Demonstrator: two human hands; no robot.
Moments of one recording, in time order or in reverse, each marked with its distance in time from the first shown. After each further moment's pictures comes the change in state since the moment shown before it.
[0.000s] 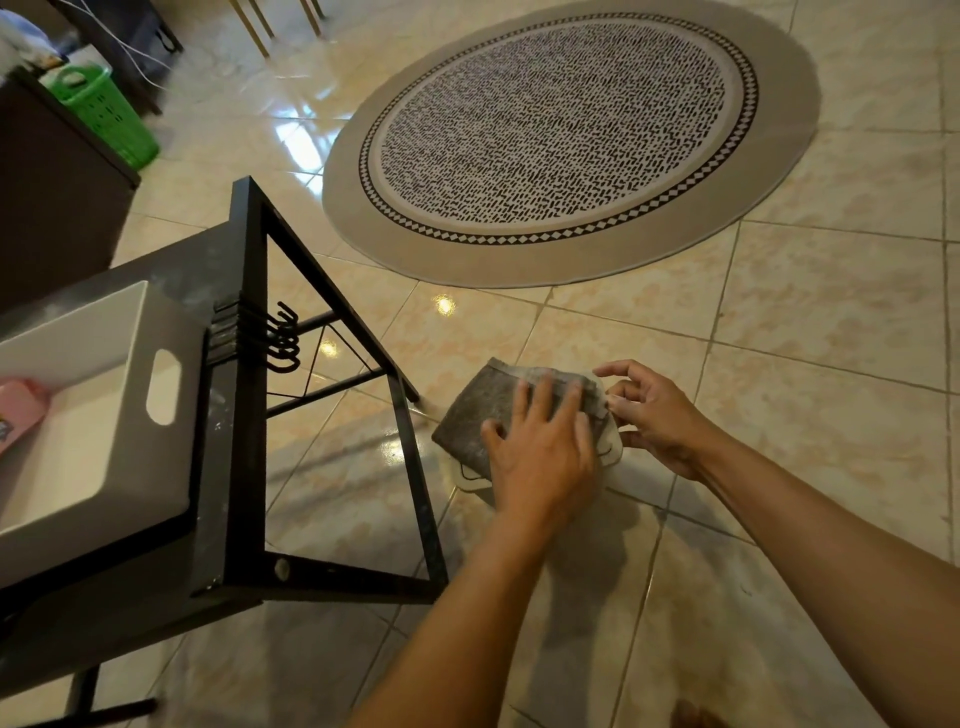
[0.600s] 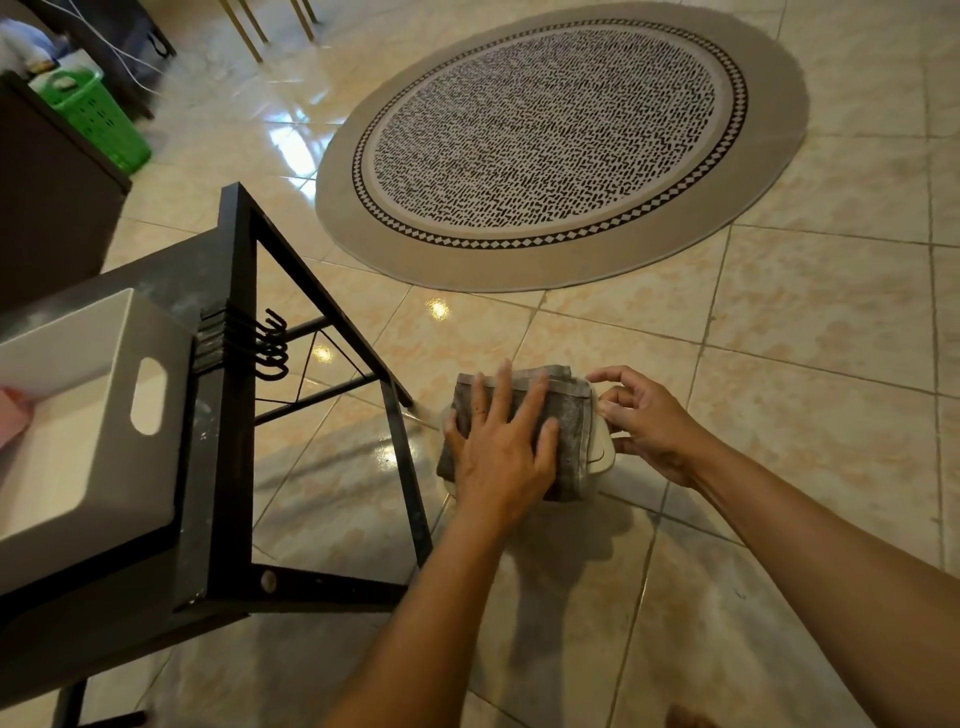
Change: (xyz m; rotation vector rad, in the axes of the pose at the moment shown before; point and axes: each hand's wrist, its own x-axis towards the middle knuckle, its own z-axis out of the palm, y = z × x) left_hand 0.007 -0.033 0.003 0.031 0.037 0.026; right_hand -0.001 0.002 -0.001 0.012 -0.003 -0.001
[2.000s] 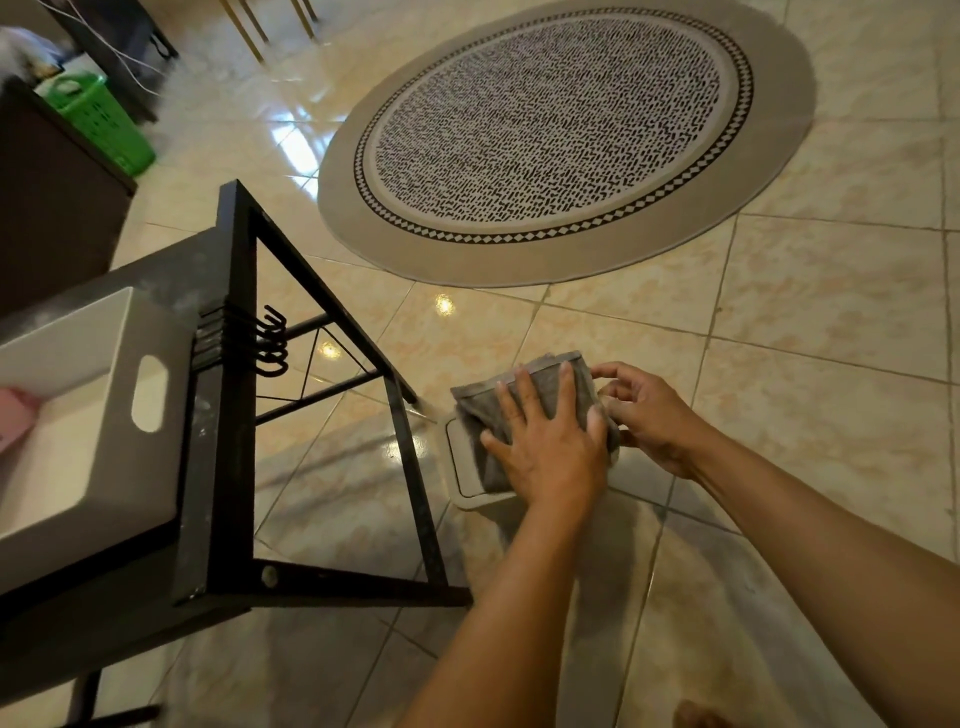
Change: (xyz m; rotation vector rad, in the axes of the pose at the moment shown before) left_hand 0.007 0.062 0.008 -0.058 -0.133 -0.306; right_hand 0.005 0.004 0.003 -0.056 0.008 0.001
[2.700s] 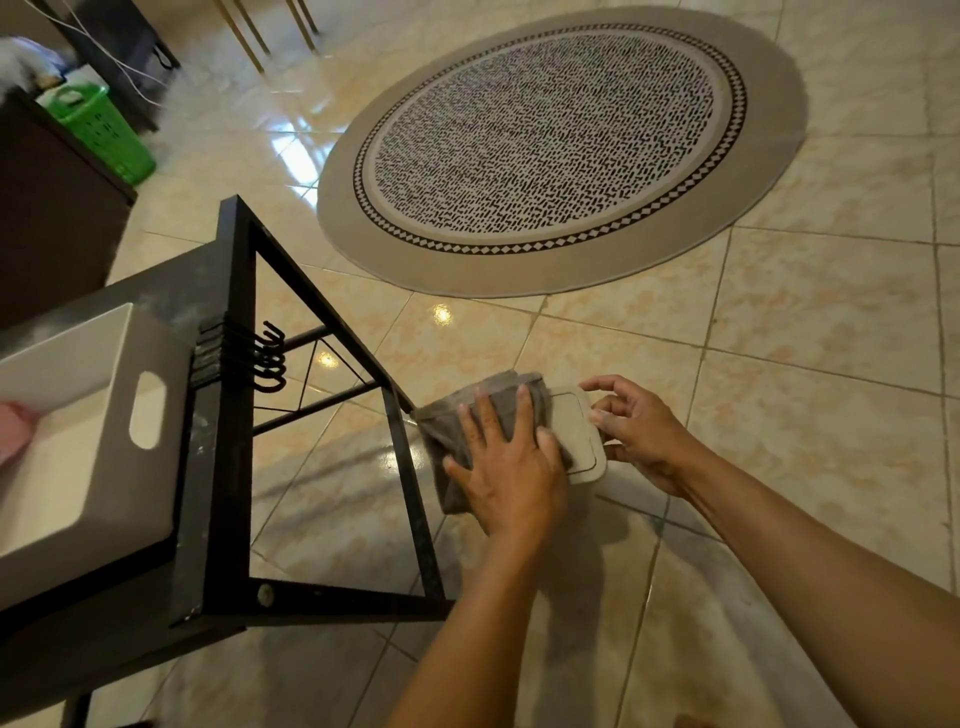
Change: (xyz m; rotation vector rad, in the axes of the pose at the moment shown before) left_hand -0.003 -0.035 -0.003 -0.030 0.099 -0.071; right_hand 0.000 0.003 0.005 0.084 0.020 -0.004
